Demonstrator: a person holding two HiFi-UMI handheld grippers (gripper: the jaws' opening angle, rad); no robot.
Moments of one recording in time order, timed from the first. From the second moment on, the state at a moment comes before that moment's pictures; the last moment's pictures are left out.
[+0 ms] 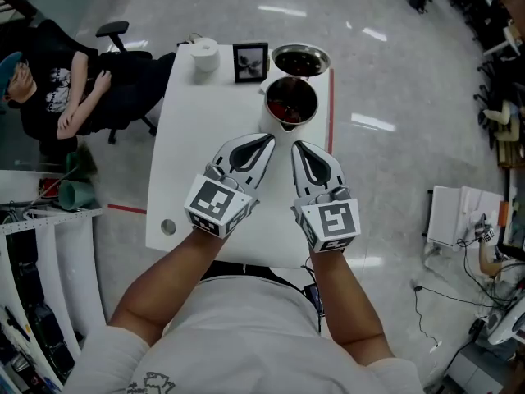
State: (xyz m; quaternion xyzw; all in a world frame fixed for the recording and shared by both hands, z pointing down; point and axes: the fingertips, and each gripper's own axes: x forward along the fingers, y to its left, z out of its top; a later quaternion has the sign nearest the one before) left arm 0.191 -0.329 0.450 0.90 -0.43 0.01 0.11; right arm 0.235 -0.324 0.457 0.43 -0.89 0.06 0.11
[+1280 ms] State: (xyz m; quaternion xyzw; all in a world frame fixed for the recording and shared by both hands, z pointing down) left arm 0.200 -0.114 0.372 0.90 -0.42 -0.04 0.09; right arm 0.230 -0.107 0.366 0.38 -0.93 0.01 0.03
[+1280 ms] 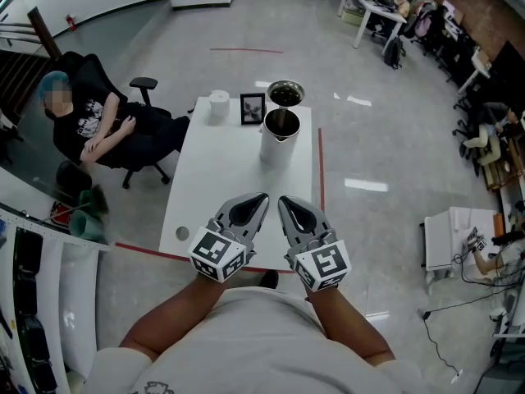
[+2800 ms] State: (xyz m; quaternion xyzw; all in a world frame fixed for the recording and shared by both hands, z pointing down) left arm 0.085 0.122 0.381 0.93 -0.36 -0.02 0.08; right arm 0.118 0.135 0.369 0.43 -0.90 0.01 0.01
